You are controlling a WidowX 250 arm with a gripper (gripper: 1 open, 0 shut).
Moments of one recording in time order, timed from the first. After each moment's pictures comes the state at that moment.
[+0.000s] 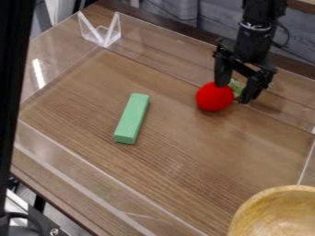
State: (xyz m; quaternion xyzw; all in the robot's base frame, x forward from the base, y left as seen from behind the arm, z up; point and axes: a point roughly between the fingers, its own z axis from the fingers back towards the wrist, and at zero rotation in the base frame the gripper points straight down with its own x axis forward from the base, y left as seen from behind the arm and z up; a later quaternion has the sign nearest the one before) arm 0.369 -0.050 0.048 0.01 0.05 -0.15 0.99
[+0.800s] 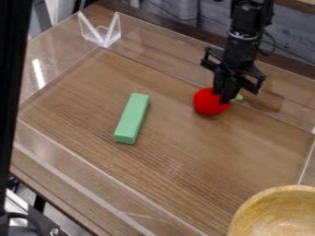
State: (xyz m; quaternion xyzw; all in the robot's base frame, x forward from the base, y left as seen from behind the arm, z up) arm 0.364 -0.039 0.034 0.01 0.06 -0.11 0.99
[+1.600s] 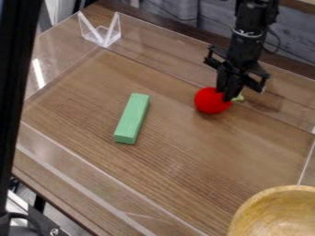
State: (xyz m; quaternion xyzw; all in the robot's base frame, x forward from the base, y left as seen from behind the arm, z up) arm 0.365 -0.044 0.042 0.01 0.06 -0.11 0.99
